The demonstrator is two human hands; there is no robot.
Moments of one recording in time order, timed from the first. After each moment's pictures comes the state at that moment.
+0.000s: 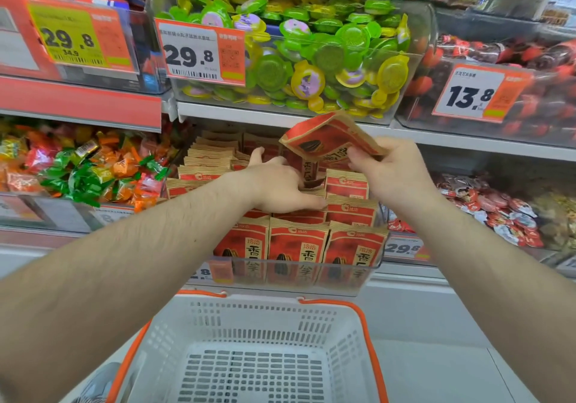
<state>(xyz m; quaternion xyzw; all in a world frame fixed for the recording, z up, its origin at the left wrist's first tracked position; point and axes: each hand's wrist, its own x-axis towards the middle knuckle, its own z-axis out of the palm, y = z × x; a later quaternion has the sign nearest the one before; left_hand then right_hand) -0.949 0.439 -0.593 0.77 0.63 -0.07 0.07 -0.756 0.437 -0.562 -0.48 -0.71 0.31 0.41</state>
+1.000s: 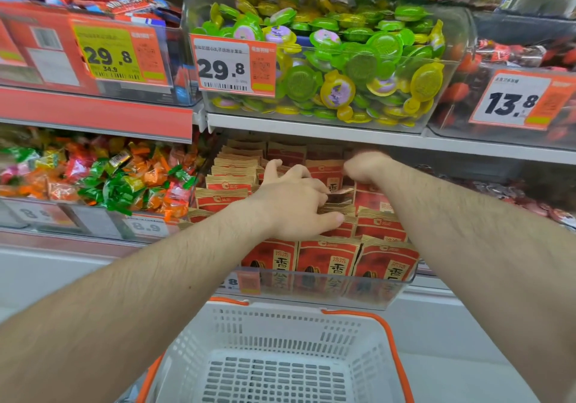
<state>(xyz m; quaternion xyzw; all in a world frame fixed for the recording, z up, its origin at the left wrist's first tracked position) -0.959 0.403 -0.590 0.80 0.60 0.00 0.04 -0.825 0.529 -0.574 -0.64 -0.76 0.10 -0.05</state>
